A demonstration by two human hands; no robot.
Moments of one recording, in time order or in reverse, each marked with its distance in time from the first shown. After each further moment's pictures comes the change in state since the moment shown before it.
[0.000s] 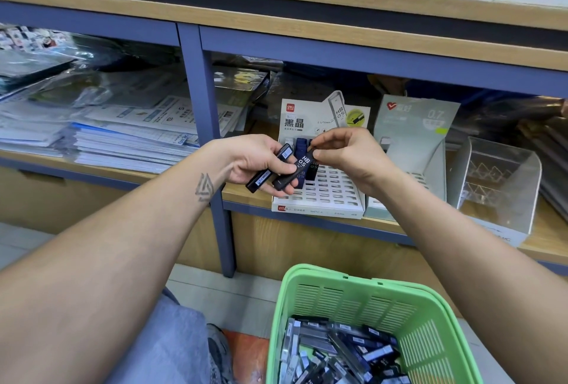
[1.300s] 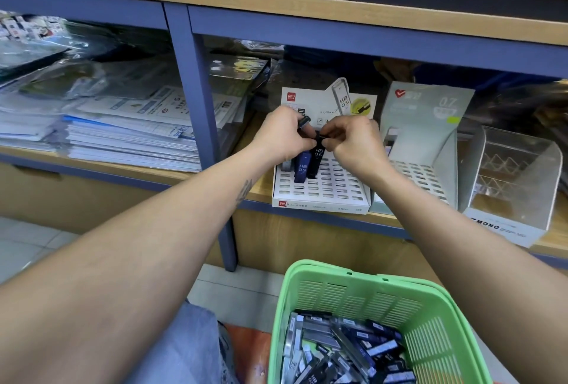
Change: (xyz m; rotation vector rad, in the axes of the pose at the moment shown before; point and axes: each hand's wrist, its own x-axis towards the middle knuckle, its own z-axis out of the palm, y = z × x) left_hand 0.049 0.014 0.028 0.526 0.651 0.402; right_hand 0.023 0.017 0.000 -0.666 0.225 -0.210
